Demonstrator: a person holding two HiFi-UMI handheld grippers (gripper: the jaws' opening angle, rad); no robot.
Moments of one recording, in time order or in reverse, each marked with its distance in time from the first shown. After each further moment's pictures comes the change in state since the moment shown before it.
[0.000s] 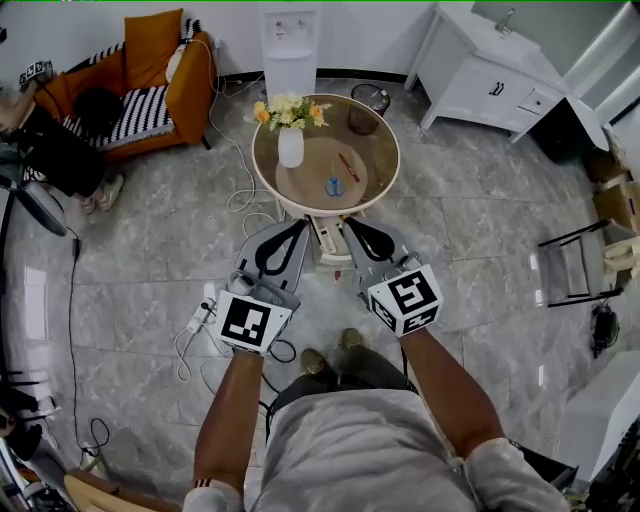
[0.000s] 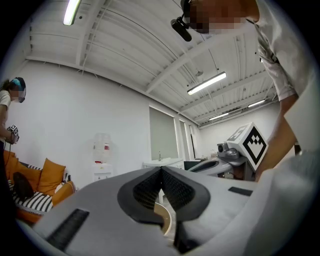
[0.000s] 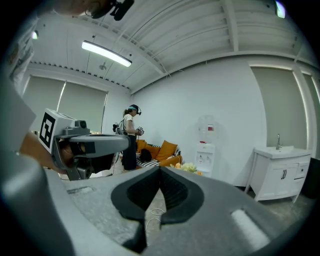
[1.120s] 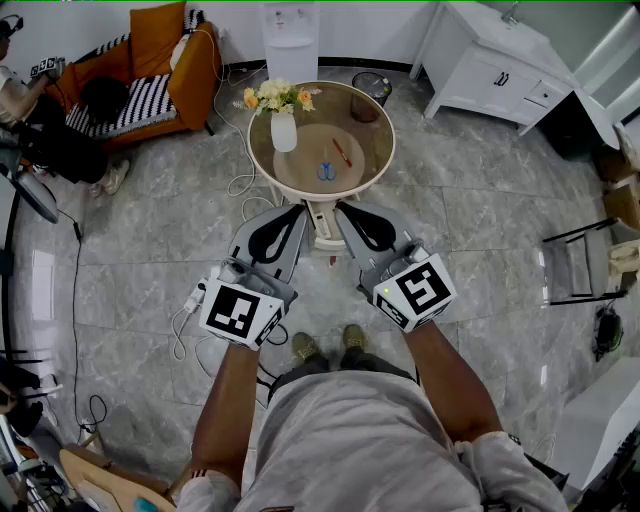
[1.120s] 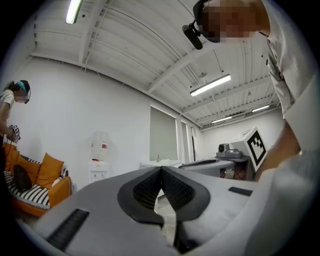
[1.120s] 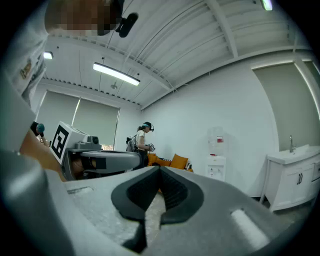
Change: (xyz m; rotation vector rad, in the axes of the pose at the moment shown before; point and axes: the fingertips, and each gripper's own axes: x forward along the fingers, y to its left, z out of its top) left arm 0.022 -0.070 0.042 -0.065 -0.013 0.017; right arm -0.074 -0.013 0.052 0.000 -0.169 0.144
